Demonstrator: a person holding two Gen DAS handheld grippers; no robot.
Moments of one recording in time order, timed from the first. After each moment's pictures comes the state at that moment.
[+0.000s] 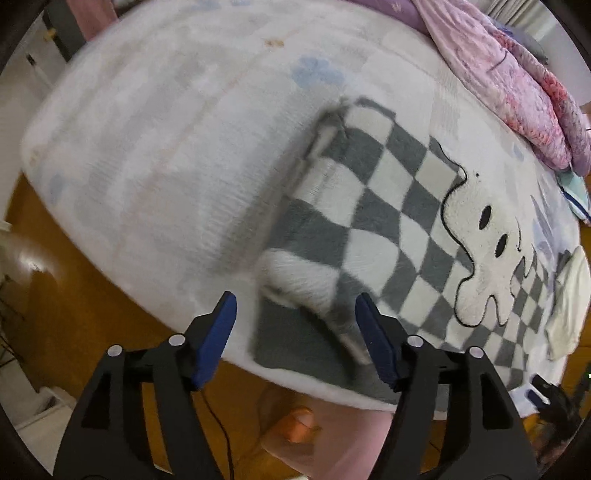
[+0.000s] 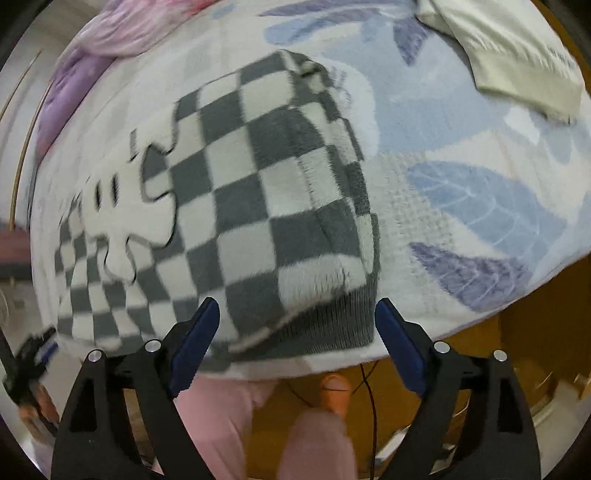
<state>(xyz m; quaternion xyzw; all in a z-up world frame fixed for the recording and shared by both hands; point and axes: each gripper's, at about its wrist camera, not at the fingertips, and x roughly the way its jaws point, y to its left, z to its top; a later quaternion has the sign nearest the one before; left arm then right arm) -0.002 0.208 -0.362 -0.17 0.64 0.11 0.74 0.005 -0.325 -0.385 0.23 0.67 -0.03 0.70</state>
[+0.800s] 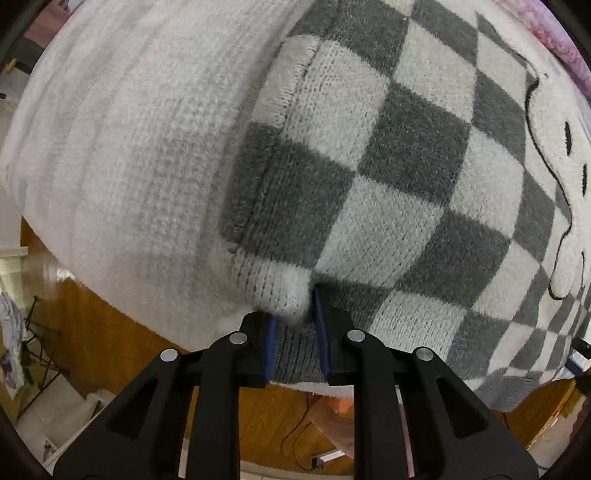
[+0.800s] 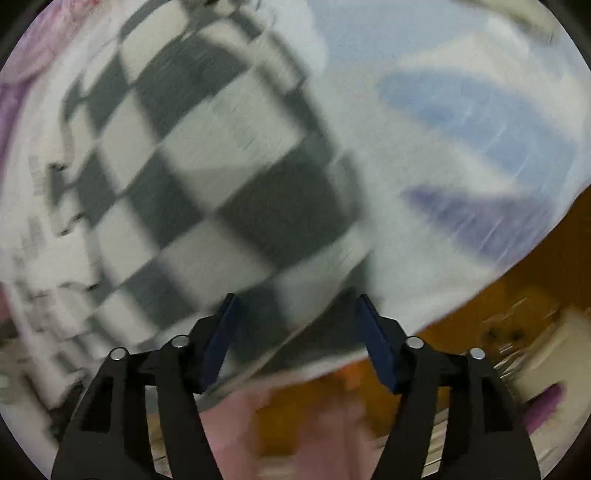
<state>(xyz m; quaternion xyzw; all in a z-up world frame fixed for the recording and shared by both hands) 0.000 0.173 -0.451 -0.08 0.72 0.10 0.68 0.005 -0.312 -0.447 0.32 0.73 -0.09 0.60</state>
